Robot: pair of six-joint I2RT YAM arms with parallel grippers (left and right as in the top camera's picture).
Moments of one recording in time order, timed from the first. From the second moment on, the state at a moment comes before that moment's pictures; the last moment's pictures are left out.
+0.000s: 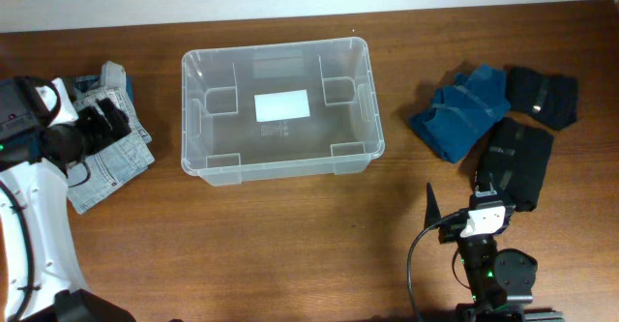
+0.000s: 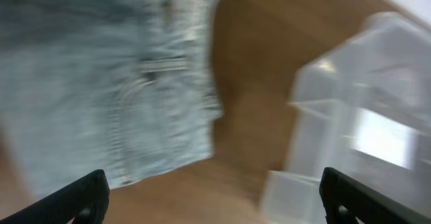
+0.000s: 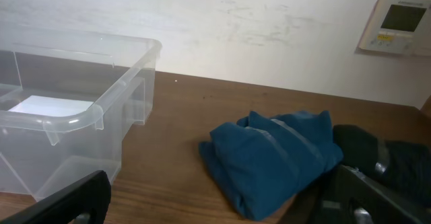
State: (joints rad) left arm 0.41 1.55 1.38 -0.82 0.19 -0.12; right arm -0.07 0.01 0.02 -0.08 -0.13 -0.13
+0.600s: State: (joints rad) left arm 0.44 1.82 1.38 -0.74 -0.11 -0.15; right arm -0.07 0.01 0.02 -0.08 -0.13 -0.13
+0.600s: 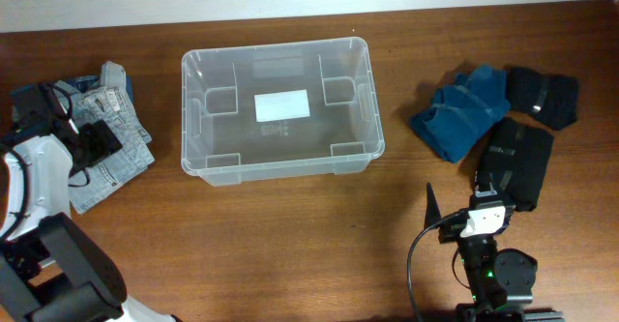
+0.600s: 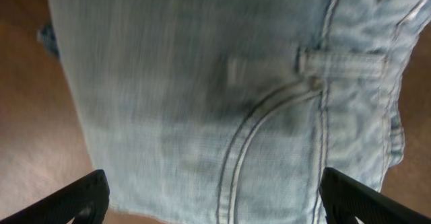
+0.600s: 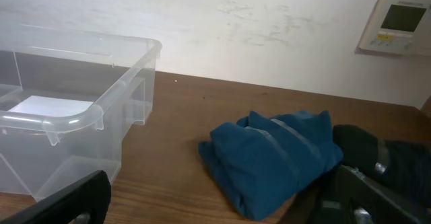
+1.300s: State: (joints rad) left arm 0.44 1.96 1.39 -0.65 -0.06 -0.06; right arm -0.07 0.01 0.02 -0.08 -0.13 -0.13
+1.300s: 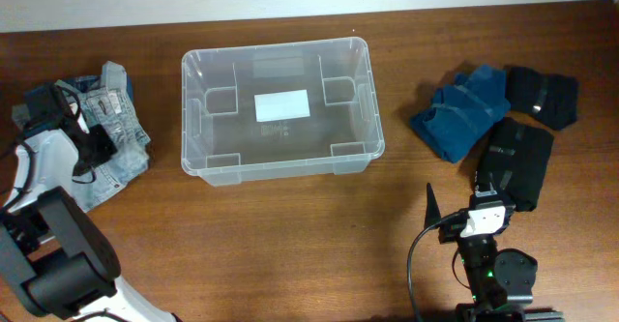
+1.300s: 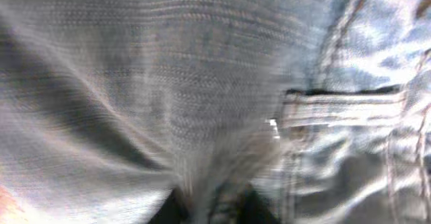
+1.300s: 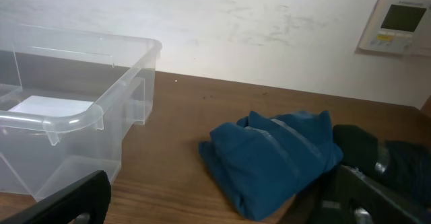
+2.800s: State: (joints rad) left arm -0.17 1.95 2.43 -1.45 0.22 0.05; right arm -0.07 0.01 0.02 -0.08 -0.13 -0.13
